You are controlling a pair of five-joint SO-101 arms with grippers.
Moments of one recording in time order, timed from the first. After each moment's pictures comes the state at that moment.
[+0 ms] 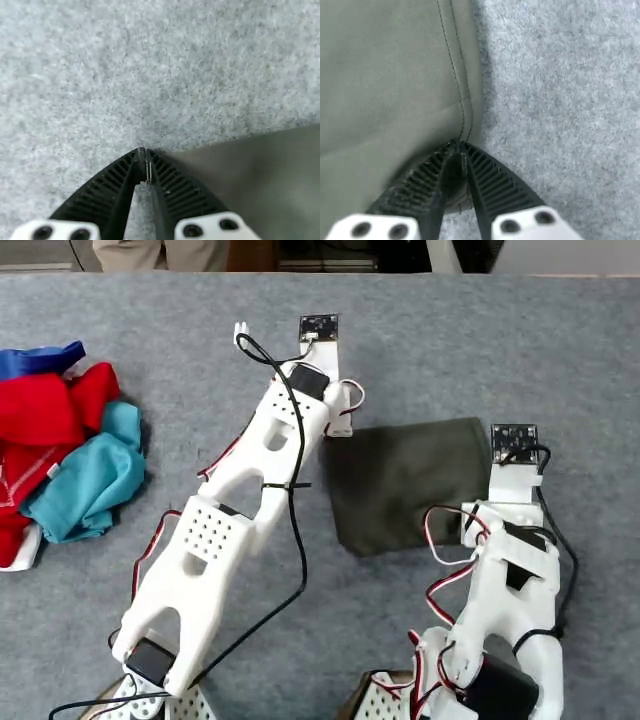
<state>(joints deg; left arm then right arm) 24.4 59.8 -61.7 77.4 17.5 25.0 -25.0 68.7 23.9 15.0</state>
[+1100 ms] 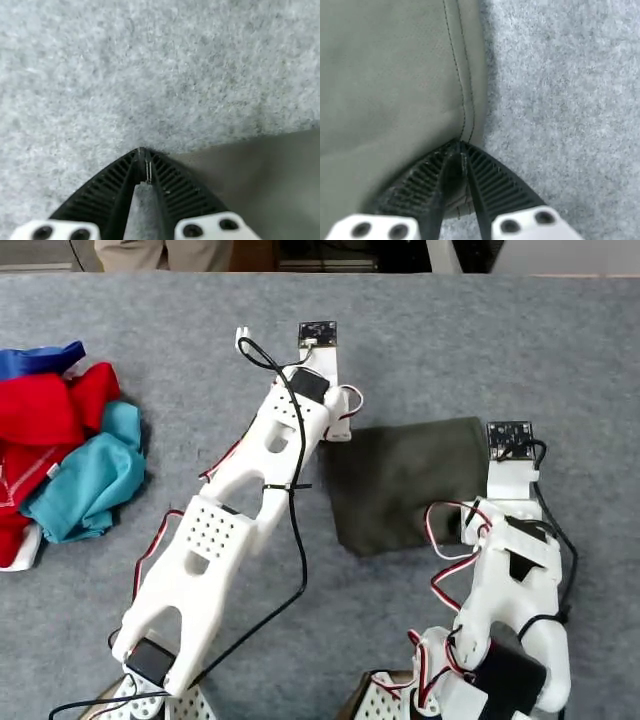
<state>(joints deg) 24.4 62.4 -63.6 77.4 18.1 25.0 -19.8 66.1 23.2 17.1</state>
